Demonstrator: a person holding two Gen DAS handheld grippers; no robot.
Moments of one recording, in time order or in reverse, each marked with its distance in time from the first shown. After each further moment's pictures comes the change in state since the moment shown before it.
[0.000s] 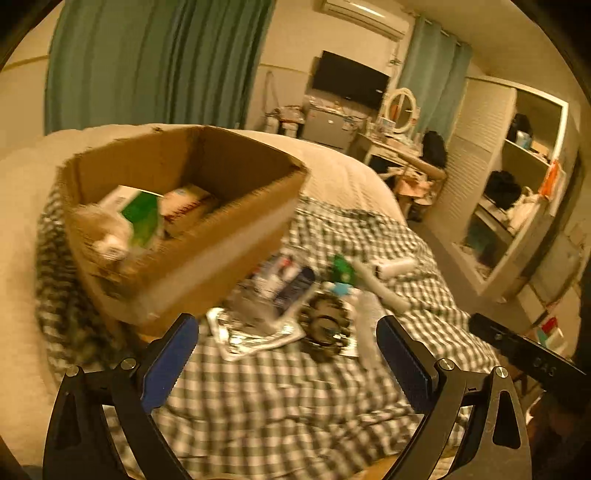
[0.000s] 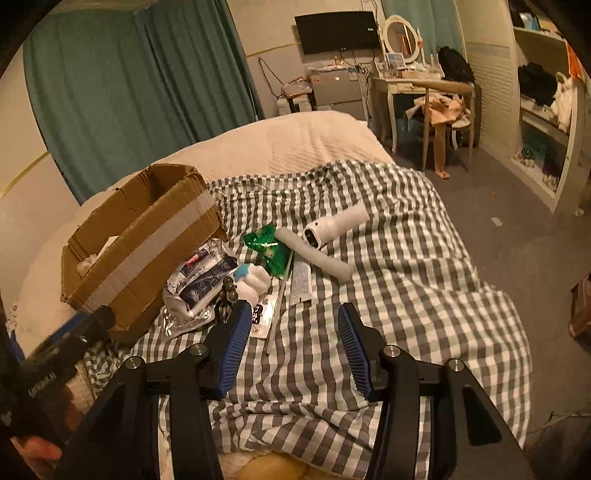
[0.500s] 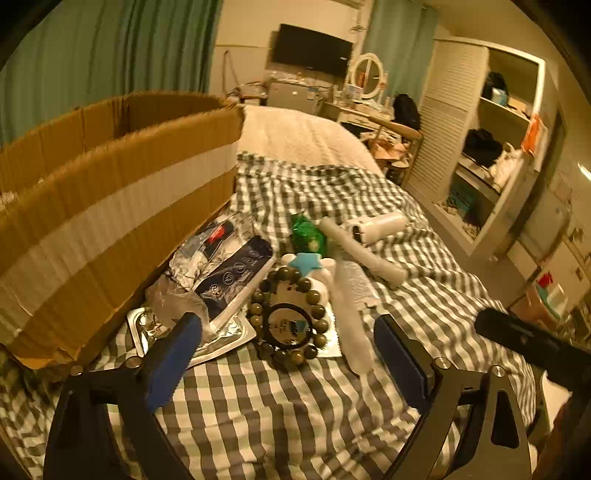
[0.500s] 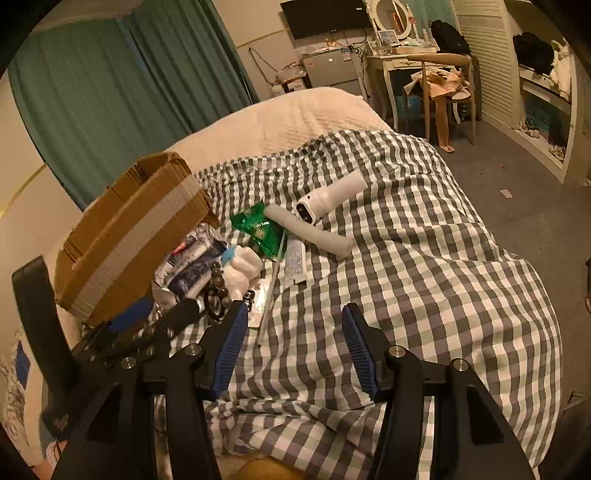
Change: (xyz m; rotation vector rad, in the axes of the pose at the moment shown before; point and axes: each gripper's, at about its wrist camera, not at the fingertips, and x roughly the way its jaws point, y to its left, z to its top) left arm 0.088 -0.035 -0.015 0.101 0.082 -0.049; right arm 0.031 -0.023 -0.018 0.059 0.052 0.035
